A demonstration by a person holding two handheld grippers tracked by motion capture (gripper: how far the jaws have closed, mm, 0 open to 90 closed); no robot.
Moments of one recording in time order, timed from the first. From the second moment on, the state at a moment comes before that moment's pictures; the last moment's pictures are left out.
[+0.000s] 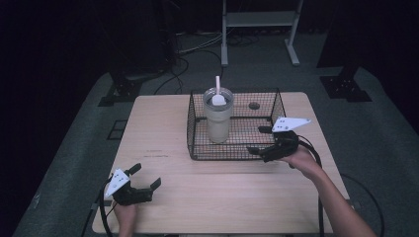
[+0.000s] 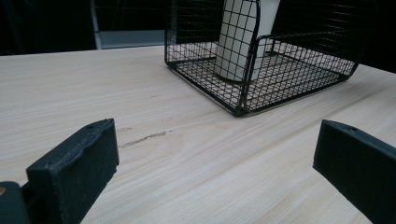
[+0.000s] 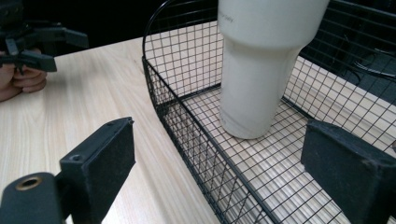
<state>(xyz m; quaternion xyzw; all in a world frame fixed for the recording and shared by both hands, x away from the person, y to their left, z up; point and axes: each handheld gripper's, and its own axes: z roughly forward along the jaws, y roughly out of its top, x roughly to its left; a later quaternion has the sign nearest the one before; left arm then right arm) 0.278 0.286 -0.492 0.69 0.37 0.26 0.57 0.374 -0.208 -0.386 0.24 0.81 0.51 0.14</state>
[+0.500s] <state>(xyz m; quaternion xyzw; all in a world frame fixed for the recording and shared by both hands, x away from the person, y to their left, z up) 0.278 0.286 -0.492 0.69 0.37 0.26 0.57 0.359 -0.213 -0.394 0.23 0.82 0.51 0.13</state>
